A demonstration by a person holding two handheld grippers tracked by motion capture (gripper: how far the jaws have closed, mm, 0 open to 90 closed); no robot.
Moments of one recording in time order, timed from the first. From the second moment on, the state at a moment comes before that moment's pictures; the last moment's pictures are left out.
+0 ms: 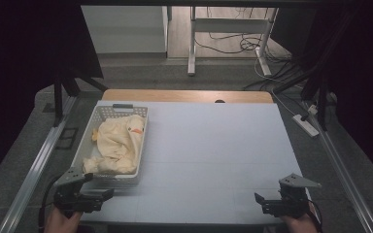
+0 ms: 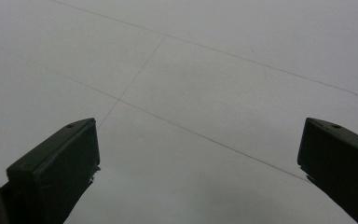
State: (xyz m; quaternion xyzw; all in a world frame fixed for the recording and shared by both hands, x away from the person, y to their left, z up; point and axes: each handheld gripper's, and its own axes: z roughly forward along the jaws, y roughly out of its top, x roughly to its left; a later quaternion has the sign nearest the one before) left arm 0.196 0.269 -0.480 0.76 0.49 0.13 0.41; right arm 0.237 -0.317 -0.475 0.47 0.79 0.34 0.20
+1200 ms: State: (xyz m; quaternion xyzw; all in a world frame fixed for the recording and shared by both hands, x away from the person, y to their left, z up) left arm 0.254 0.270 -0.469 0.78 0.49 0.12 0.38; right arm 0.238 -0.317 -0.475 0.47 0.79 0.34 0.19
